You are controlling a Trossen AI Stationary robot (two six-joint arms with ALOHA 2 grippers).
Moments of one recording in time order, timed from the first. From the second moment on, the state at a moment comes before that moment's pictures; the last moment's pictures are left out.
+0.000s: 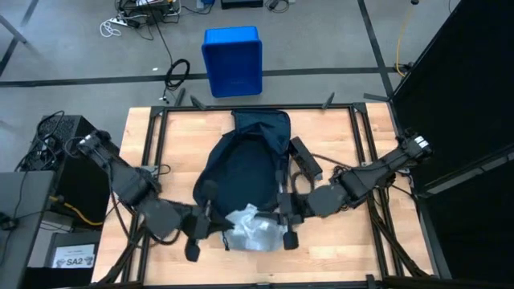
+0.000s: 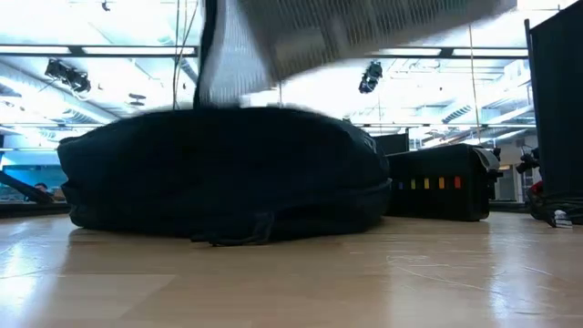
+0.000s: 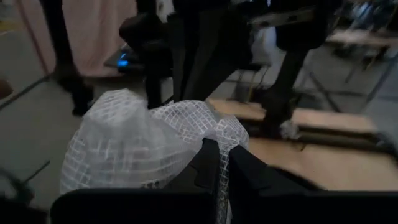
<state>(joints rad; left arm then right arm) -0.71 1.44 1.55 -0.59 -0.52 0.12 0.52 1.64 1.64 -0.28 0.41 0.07</state>
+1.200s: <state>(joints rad) -0.73 1.49 0.78 -0.13 -0.58 -0.50 0.38 2.09 1.64 -0.39 0.24 0.41</state>
